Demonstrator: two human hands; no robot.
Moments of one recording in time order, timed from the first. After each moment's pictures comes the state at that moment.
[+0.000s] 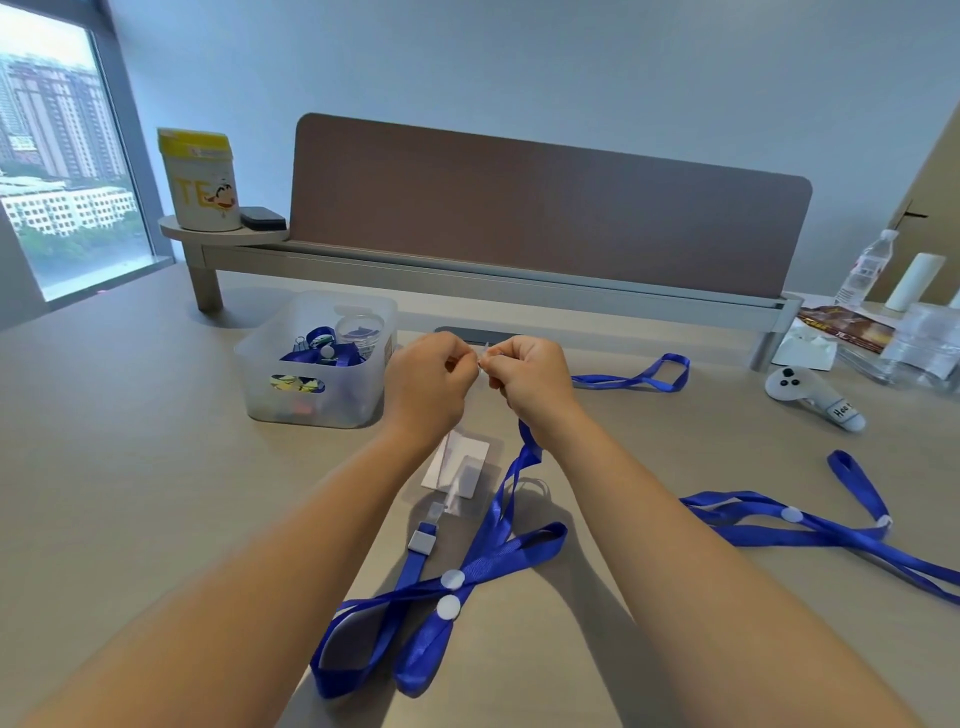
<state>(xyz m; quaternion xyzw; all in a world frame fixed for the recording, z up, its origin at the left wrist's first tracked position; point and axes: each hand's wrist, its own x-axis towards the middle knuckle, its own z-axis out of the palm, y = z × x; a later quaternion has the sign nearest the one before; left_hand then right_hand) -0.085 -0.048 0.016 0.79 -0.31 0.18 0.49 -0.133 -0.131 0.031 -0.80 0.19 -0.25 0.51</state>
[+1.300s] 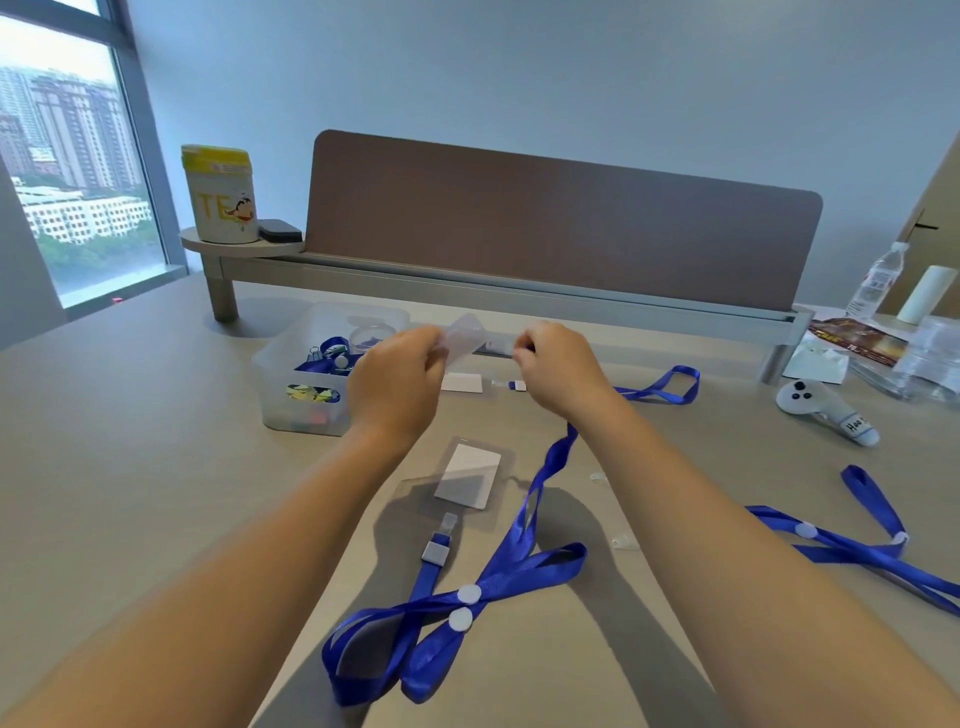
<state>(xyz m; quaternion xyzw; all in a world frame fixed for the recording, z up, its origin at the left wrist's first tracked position) -0.061 -0.021 0.019 0.83 -0.29 0.27 0.40 -0.126 -0.144 0.056 -0.94 0.20 -0.19 0.21</state>
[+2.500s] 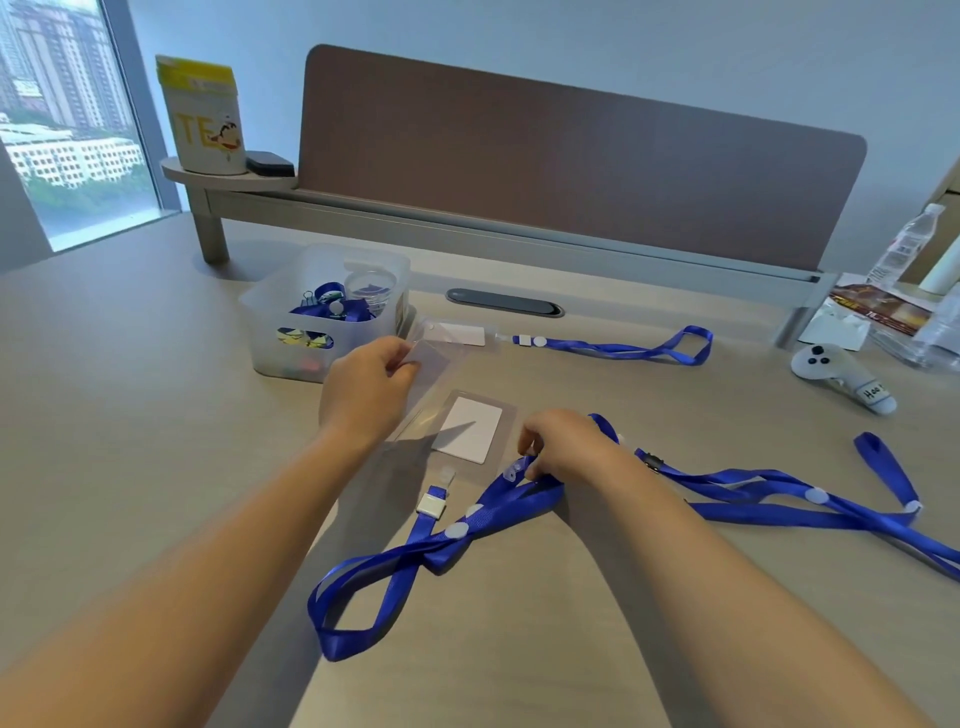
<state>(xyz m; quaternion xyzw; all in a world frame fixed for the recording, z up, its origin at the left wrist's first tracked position) -0.057 -0.006 -0.029 0.85 -0.22 0.10 0.46 -0.143 -0.170 -0.042 -0.97 0.20 0.12 0.11</state>
